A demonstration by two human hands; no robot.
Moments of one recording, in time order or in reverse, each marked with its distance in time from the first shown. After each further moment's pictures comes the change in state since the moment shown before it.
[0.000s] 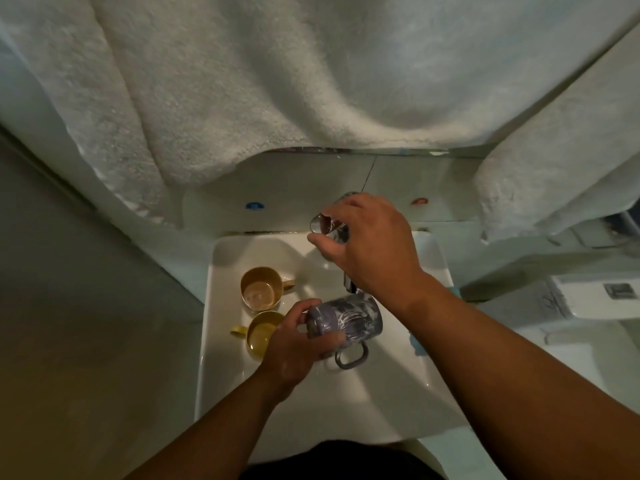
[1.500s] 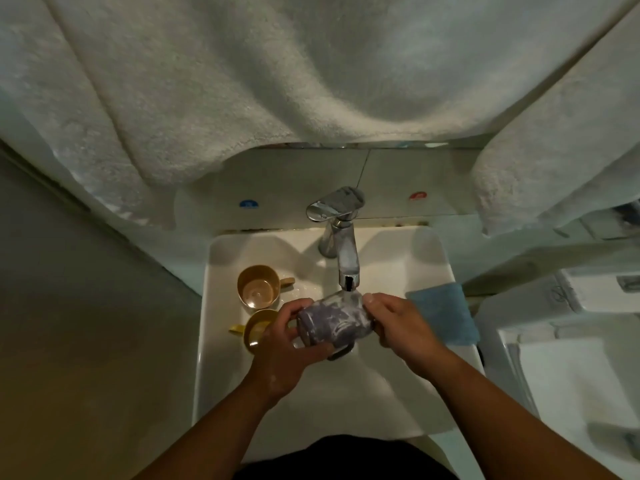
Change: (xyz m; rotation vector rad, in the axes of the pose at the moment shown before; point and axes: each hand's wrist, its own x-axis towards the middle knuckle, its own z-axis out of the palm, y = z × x) left_hand -0.006 -0.008 -0.013 0.247 0.067 0.147; right_hand -0.118 0.061 0.049 0.862 -0.417 0.742
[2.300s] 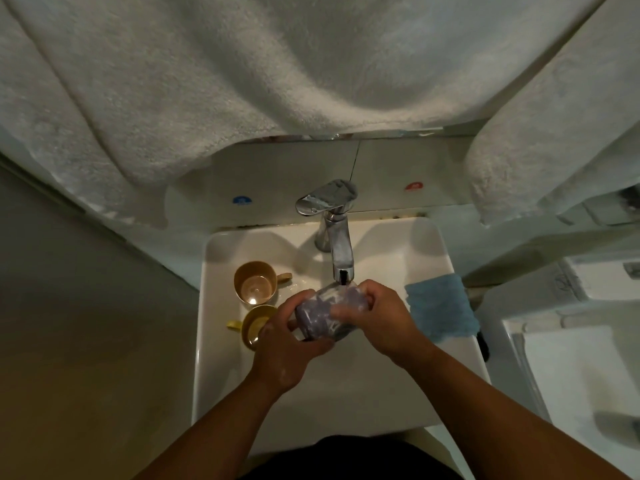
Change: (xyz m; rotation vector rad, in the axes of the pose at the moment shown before) left_hand 0.004 -0.006 0.009 0.204 0.041 0.086; right_hand 0.007 -0.003 0.021 -0.011 0.012 -0.072
